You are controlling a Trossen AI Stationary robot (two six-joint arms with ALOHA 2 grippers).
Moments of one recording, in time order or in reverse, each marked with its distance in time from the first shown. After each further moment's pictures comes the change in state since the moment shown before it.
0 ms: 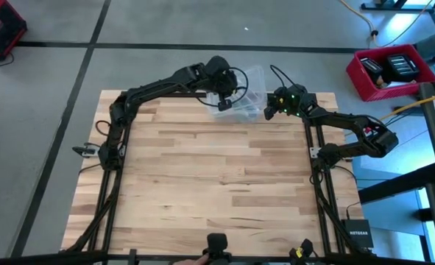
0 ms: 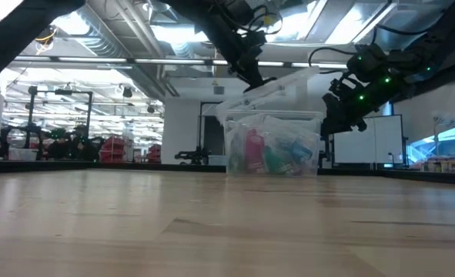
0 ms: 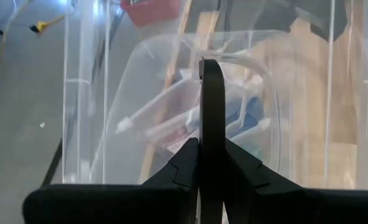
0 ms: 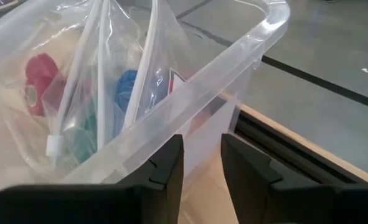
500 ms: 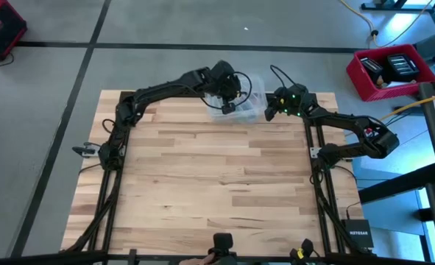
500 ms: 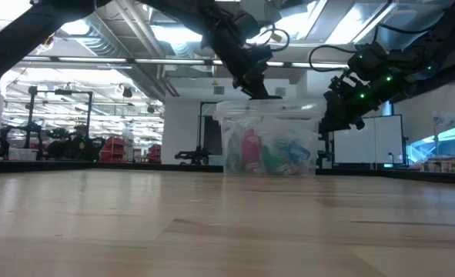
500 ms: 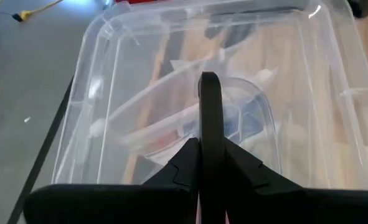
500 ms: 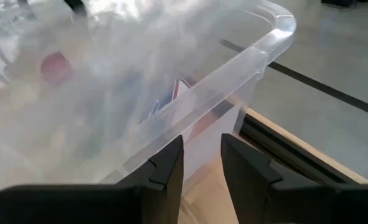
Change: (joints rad) left arm -0.007 0.077 0.000 0.045 0.020 -0.029; right arm -0.001 -0.013 0.000 -0.001 -0.044 -0.031
